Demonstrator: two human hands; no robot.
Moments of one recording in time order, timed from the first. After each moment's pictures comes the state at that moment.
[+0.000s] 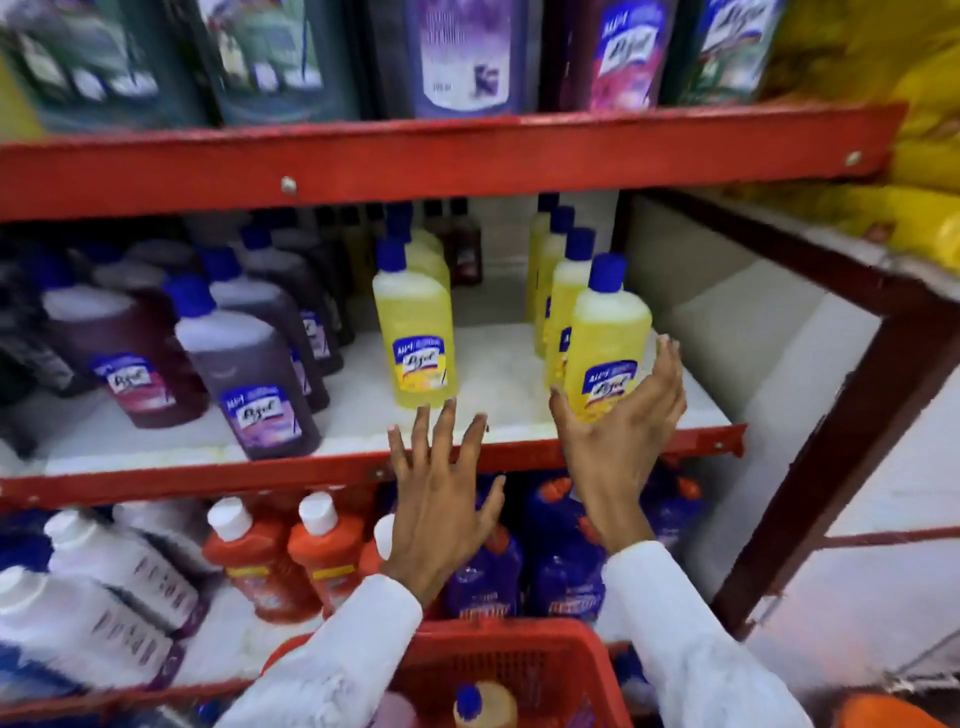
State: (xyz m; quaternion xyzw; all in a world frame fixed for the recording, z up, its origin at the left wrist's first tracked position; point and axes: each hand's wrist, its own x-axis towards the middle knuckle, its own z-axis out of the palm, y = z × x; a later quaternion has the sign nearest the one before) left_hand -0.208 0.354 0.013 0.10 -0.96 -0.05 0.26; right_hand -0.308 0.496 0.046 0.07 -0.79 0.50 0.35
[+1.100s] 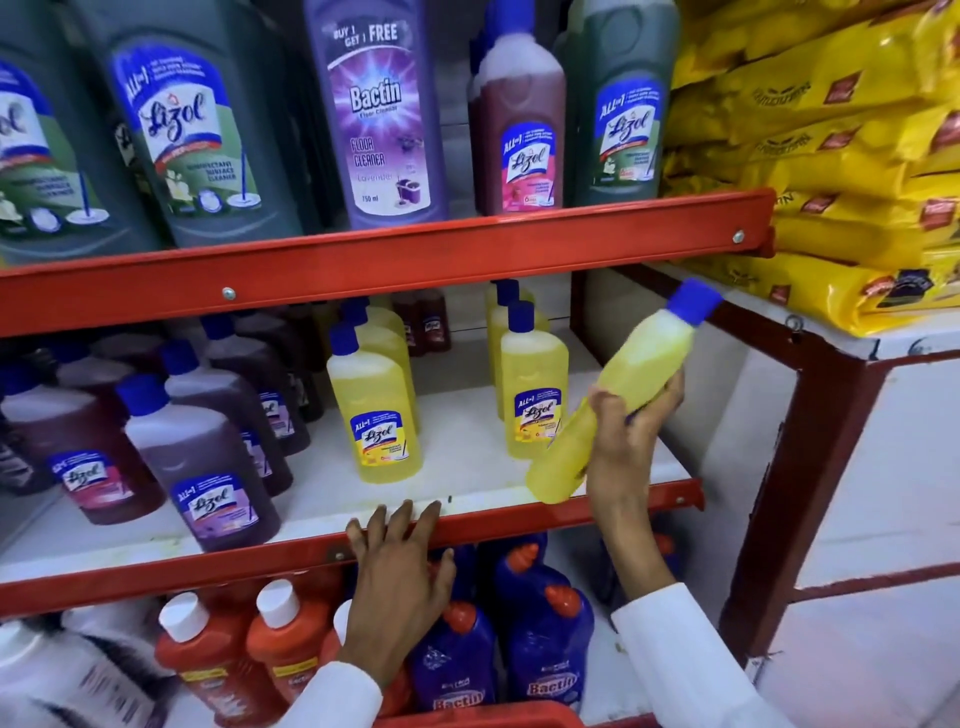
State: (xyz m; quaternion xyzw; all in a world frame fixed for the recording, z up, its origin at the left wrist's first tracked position) left_hand -0.229 0.341 -0.012 0.14 -0.96 -0.07 0.21; right_hand -0.327 0.535 0.101 0.11 -0.53 0.82 0.18
